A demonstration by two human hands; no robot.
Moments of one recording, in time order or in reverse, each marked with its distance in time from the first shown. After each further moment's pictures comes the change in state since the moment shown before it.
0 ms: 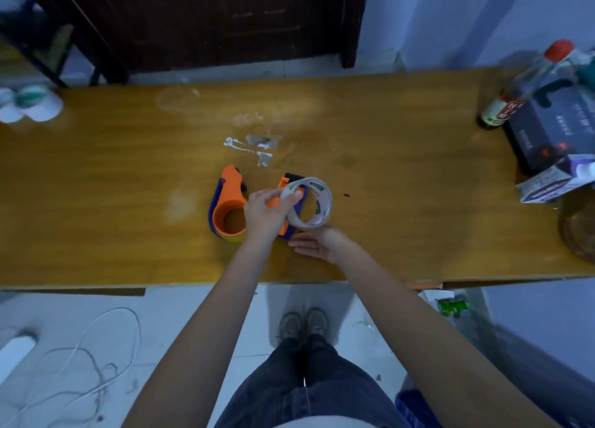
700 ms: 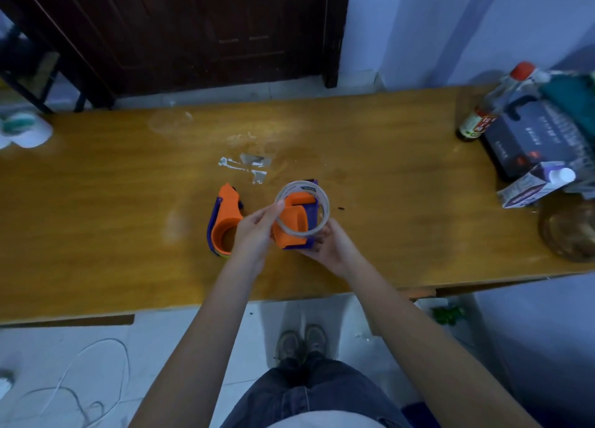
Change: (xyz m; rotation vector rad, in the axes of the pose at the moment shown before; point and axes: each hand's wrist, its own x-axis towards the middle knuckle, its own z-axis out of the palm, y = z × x) left_hand -0.001 0.003 -0.022 -0.458 -0.188 -0.188; right_hand -0.016 -0.004 -0.007 0.356 -0.021 -0.215
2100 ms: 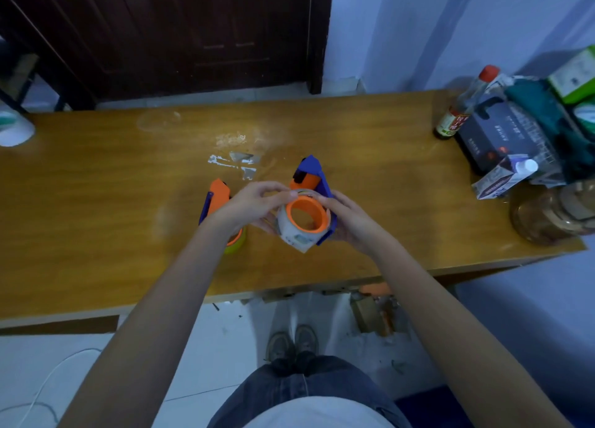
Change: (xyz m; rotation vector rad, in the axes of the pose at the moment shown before) left_hand -0.005 0.050 -0.003 0.663 -0.448 0.127; right_hand -0.054 -0.045 -0.007 -0.525 -0.058 -0.251
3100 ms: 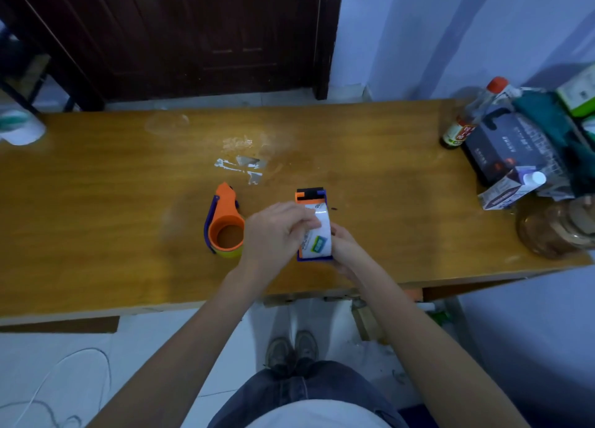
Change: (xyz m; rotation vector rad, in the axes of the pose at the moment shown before) left_hand -0.030 -0.022 0.046 0.539 0.591 0.781; right_hand -0.001 0.023 0.035 0.143 0.115 0.112
